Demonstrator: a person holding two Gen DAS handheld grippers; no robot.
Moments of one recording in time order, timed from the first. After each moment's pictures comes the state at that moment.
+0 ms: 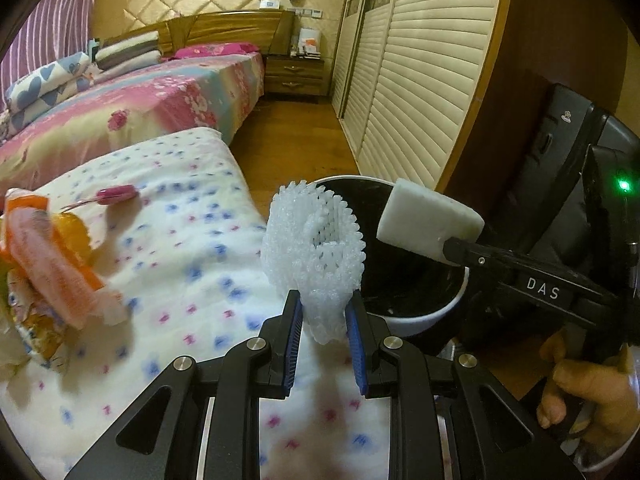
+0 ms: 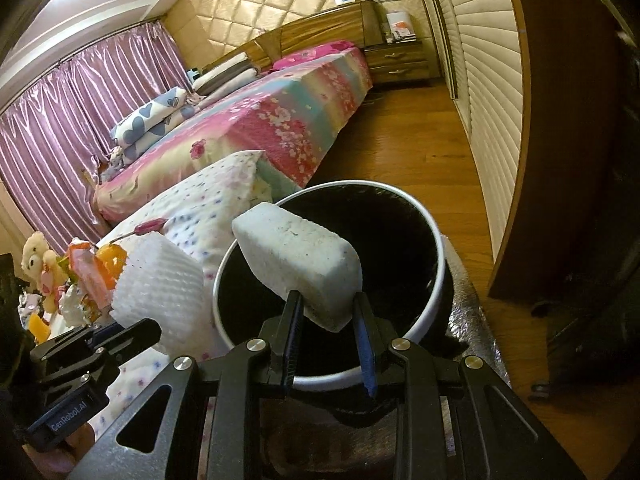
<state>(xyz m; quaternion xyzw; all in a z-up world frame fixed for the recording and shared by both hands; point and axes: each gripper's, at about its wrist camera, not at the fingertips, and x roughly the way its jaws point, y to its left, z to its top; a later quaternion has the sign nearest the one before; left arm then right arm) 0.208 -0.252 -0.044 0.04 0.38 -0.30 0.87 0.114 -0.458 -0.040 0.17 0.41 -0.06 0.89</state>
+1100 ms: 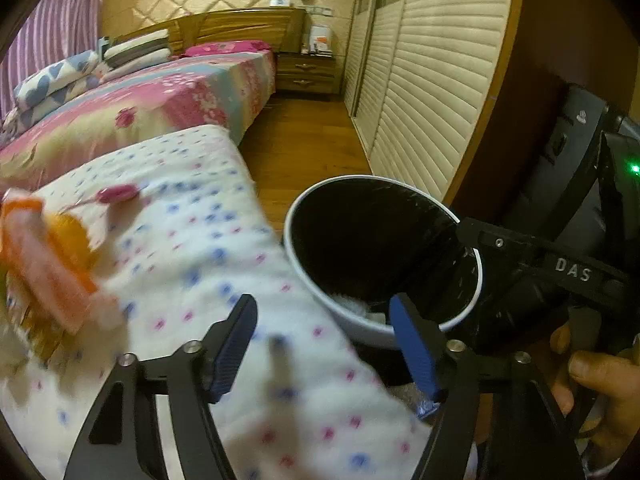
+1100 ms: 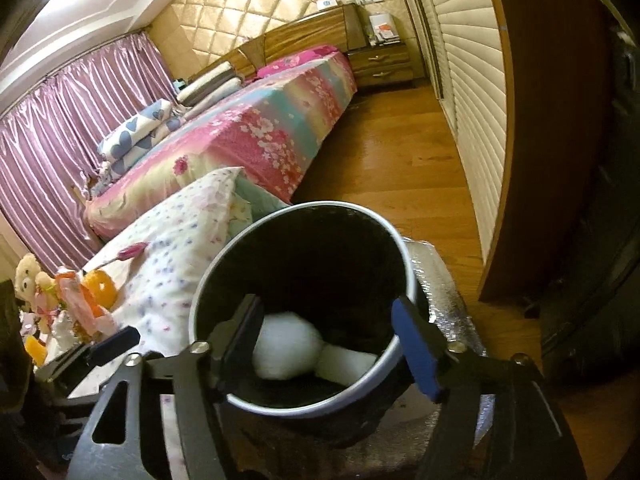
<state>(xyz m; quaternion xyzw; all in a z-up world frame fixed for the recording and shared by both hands) 0.200 -0.257 -0.049 0.04 0.38 -0.28 0.88 0.118 -0.474 -0.034 0.19 0.40 -0.08 0.89</state>
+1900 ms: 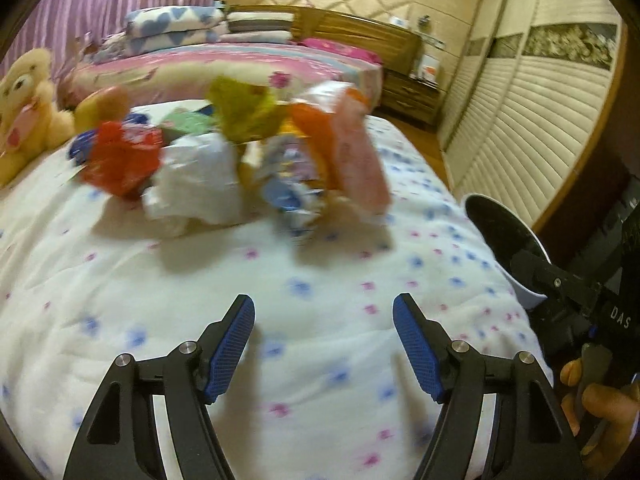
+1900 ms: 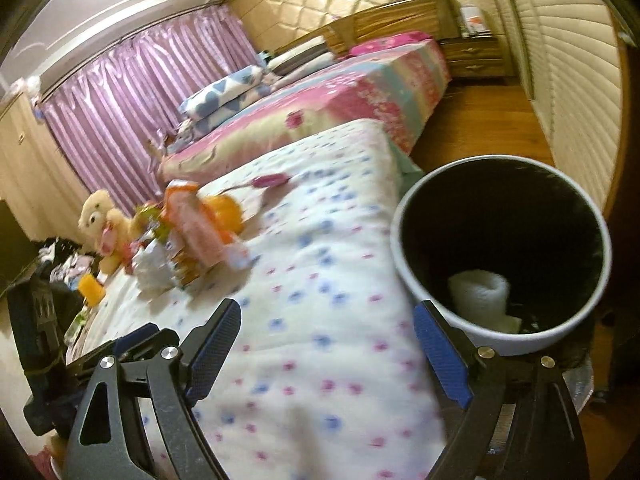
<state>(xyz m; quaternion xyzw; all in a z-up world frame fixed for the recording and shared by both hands) 0.131 -0.064 -0.038 -0.07 0.40 -0.14 0.91 0.125 -0.337 -0.039 0.18 0.41 0.07 0.89</state>
